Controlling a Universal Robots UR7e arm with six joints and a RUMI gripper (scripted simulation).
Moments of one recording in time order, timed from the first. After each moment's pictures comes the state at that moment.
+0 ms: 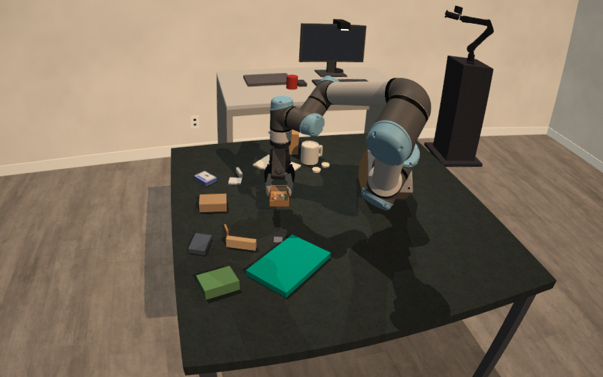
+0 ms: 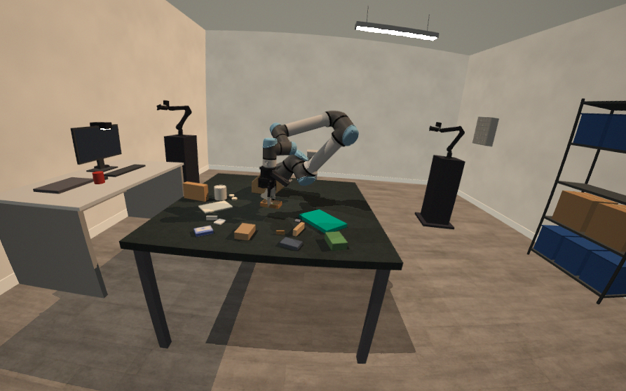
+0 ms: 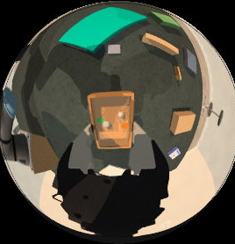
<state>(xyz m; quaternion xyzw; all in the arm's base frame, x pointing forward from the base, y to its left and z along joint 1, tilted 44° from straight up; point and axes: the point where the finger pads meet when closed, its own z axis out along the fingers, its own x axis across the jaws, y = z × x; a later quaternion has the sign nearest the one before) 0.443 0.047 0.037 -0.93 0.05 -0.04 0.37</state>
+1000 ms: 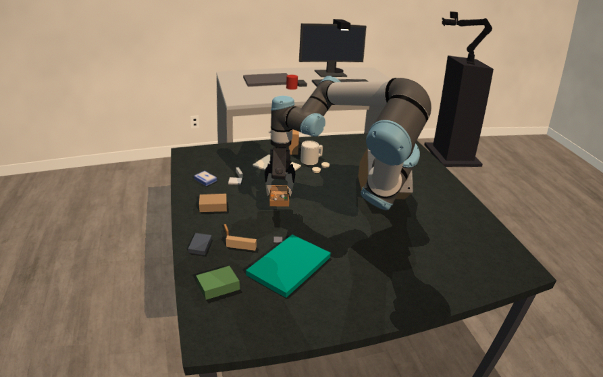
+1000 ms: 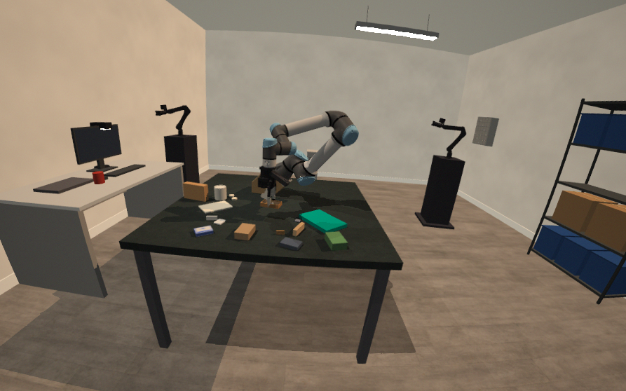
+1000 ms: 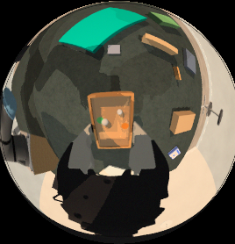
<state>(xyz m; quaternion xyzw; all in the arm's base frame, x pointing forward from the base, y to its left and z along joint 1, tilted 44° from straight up) 0.442 0.047 0.037 -0.92 0.05 -0.05 0.37</state>
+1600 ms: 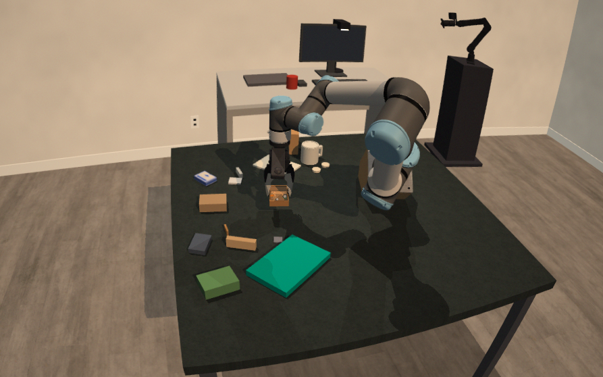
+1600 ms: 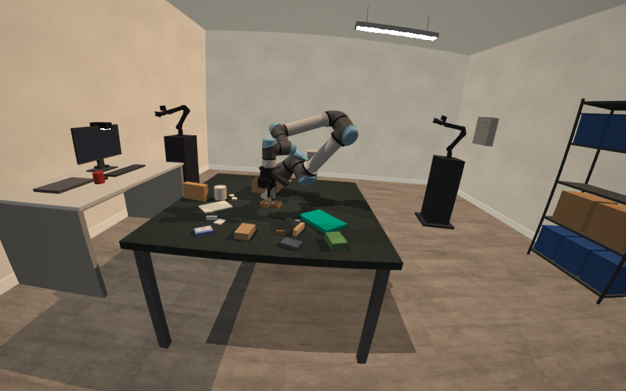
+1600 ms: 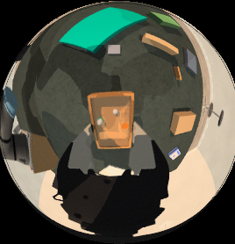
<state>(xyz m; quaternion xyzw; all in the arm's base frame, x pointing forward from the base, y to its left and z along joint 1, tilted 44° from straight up) 0.443 0.047 0.037 -0.92 0.05 -0.04 0.37</state>
